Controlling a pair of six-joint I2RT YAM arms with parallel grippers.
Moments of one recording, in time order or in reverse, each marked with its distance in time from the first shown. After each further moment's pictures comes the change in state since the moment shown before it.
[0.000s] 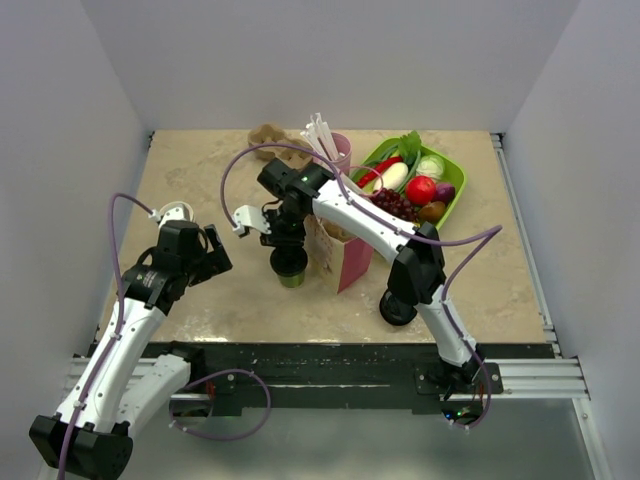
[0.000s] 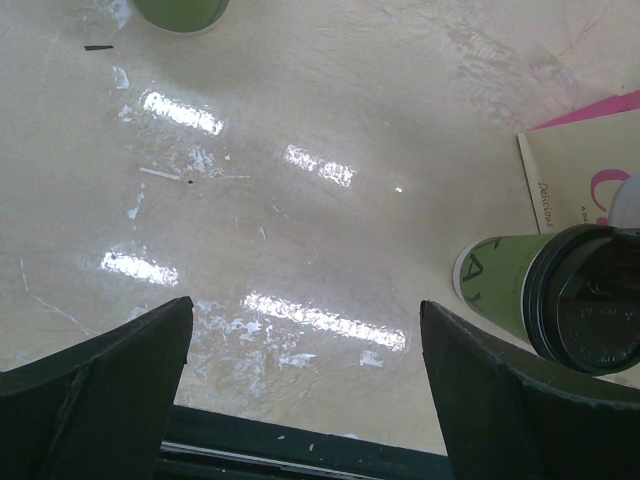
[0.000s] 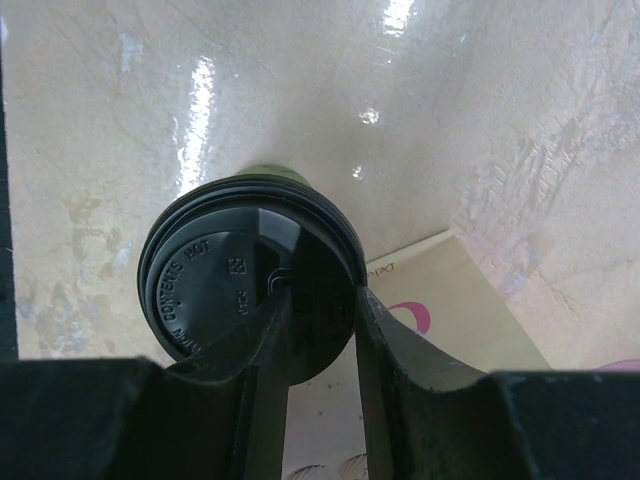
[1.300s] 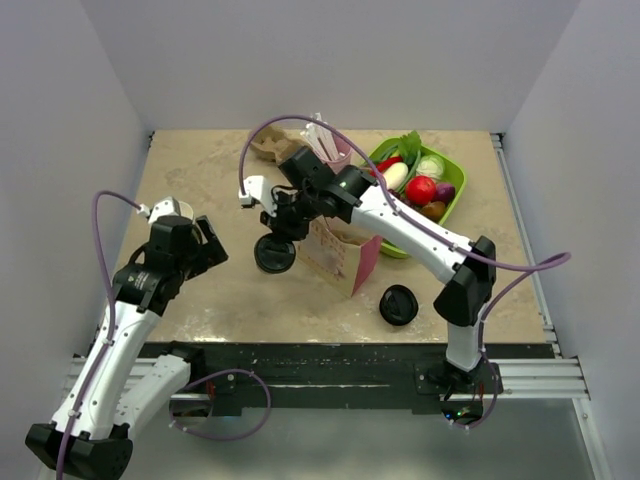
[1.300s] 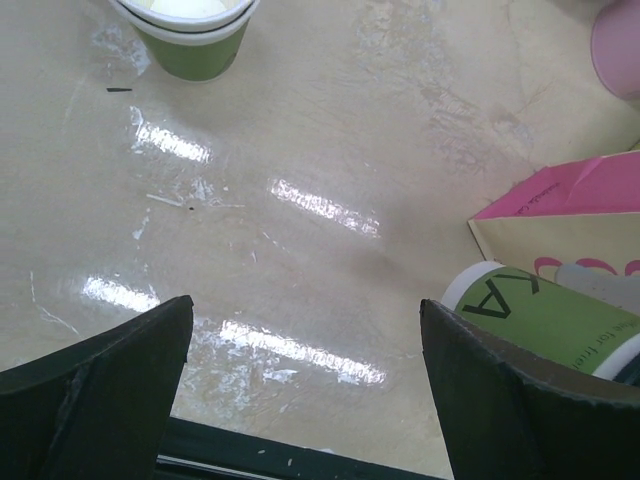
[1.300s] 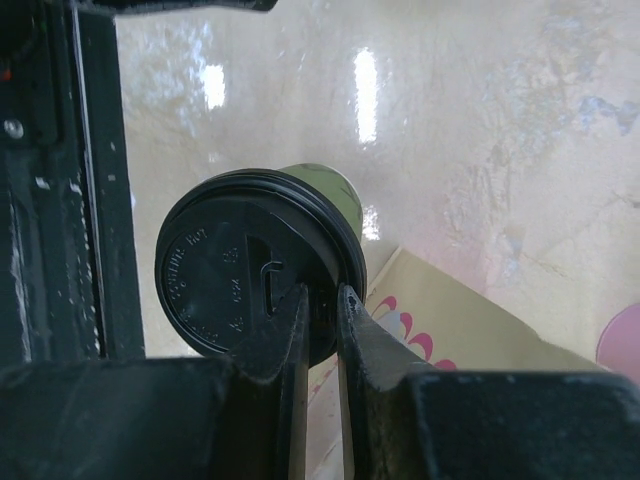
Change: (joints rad) left arm 0.000 -0.015 0.069 -0.012 -0.040 -0.037; right arm 0.013 -0.352 -0.297 0.305 -0.054 0.380
